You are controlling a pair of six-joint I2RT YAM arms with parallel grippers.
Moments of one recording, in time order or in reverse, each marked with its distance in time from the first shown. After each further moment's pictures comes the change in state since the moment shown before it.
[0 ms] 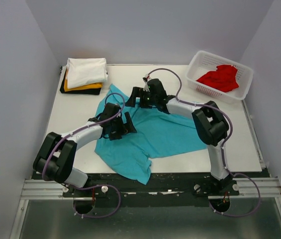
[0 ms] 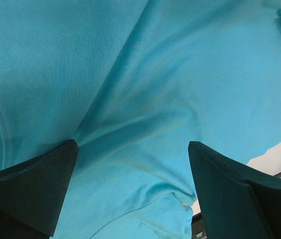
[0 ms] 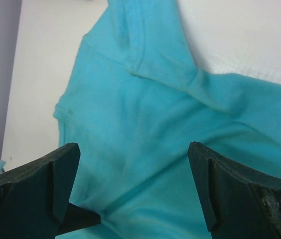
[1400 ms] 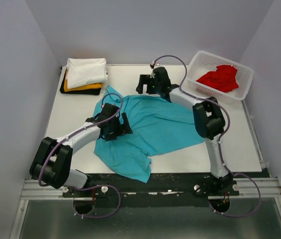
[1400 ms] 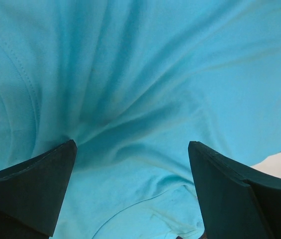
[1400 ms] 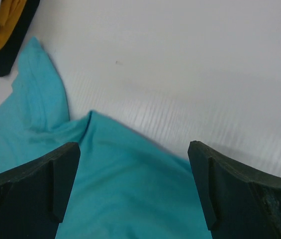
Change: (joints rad) left arm 0.000 -0.059 -0.002 -0.101 -0.074 0.016; right arm -0.116 0.242 0.404 -0.104 0.192 -0.238
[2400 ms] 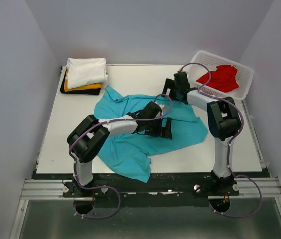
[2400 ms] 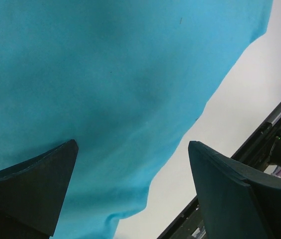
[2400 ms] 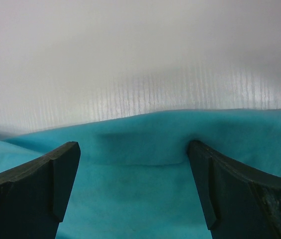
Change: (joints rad) left arm -0.381 0.468 0.425 0.185 0.195 0.137; right arm -0.179 -0.256 -0.415 -0.096 0.183 0.105
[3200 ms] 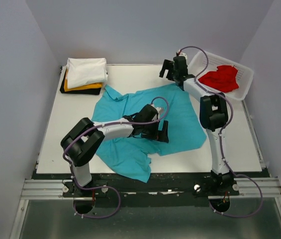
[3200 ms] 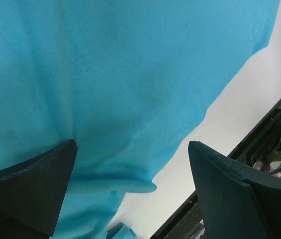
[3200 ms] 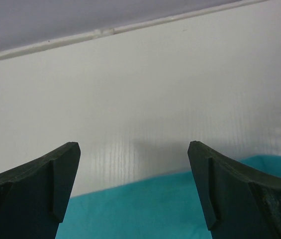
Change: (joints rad) left arm 0.000 -0.090 -0.130 0.064 -0.003 0.020; right arm -0.035 0.343 0.572 0.044 0.035 -0.070
